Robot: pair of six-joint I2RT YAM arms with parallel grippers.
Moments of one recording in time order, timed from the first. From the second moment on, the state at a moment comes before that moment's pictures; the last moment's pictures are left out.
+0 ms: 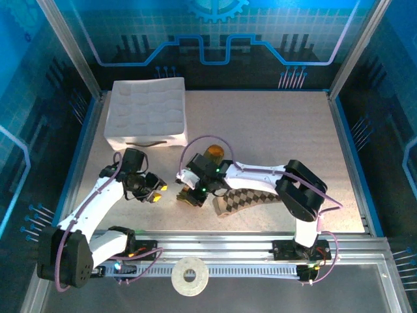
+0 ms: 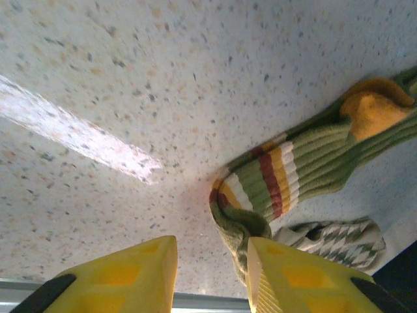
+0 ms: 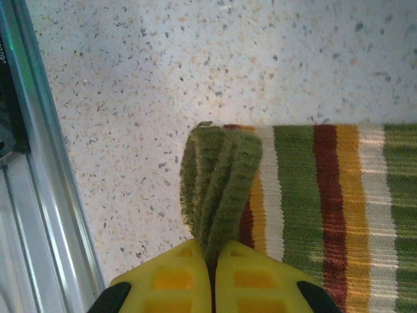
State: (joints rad) left arm -0.16 1.09 0.67 -0.84 0.41 -1.10; right arm 0.97 1.86 1.21 -0.45 -0.39 0.02
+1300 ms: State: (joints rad) left arm -0.43 1.45 0.64 -0.44 0.38 -1.36; right arm 0.98 1.53 0.82 -0.21 -0.21 -0.05
